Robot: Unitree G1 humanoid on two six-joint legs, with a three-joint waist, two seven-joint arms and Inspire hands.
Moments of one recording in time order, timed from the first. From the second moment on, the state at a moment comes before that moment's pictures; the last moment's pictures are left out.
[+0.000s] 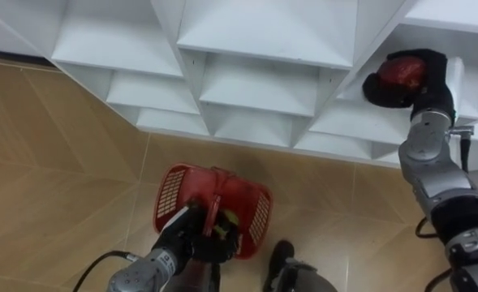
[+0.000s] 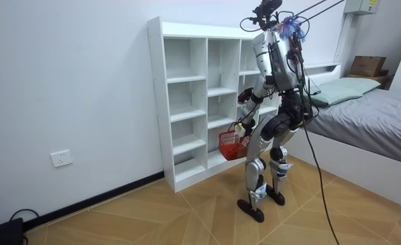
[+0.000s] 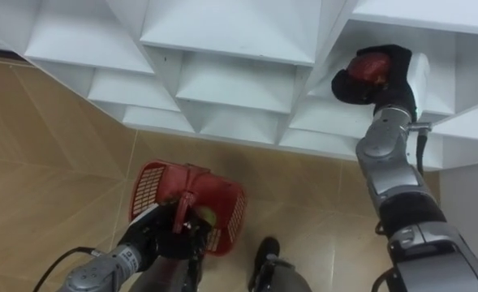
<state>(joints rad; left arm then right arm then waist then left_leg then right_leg) 0.01 0.26 -0.38 0.53 -0.28 0.00 -0.18 -0.59 -0.41 0.18 0.86 0.03 -0.07 -0.50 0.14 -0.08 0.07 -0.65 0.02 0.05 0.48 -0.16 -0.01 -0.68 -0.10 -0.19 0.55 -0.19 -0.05</state>
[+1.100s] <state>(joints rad) -0.03 0.26 -0.36 0.59 -0.28 -0.04 -0.21 -0.48 -0.41 0.26 0.76 -0.17 -0.13 -0.33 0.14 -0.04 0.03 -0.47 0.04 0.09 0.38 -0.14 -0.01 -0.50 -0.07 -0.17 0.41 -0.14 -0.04</state>
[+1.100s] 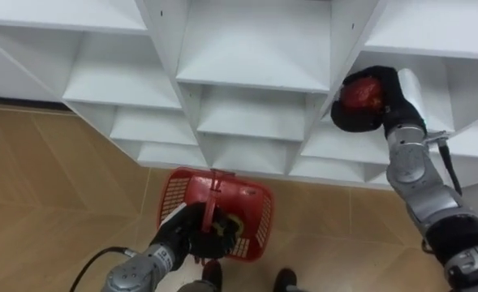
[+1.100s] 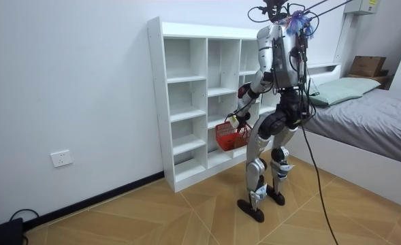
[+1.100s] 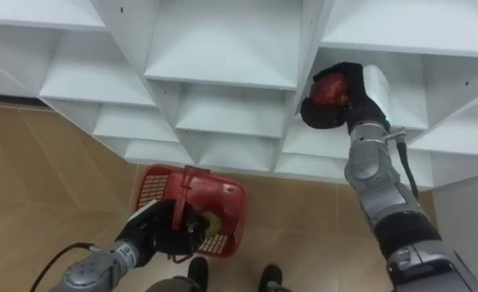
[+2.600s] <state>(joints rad) 0.00 0.20 -0.35 0.53 -0.30 -0.09 -0.23 -0.07 -0.25 0.35 0.42 -0.21 -0.14 0.03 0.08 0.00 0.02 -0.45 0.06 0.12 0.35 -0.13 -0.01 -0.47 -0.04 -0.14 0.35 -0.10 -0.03</state>
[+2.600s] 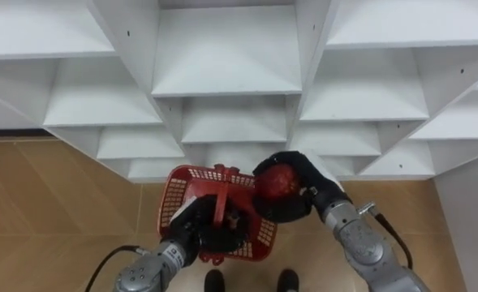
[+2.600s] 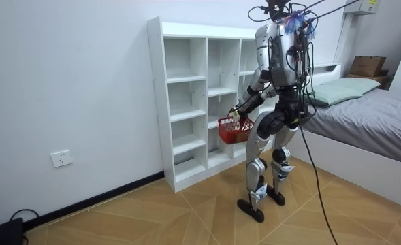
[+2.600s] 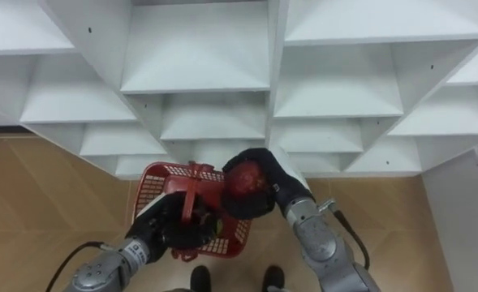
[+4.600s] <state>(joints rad) 0.00 0.18 -0.38 0.51 -0.30 -0.09 -0.22 -0.09 -0.26 0.37 0.42 -0.22 -0.15 0.06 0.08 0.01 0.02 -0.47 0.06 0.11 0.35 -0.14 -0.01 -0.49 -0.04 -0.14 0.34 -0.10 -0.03</state>
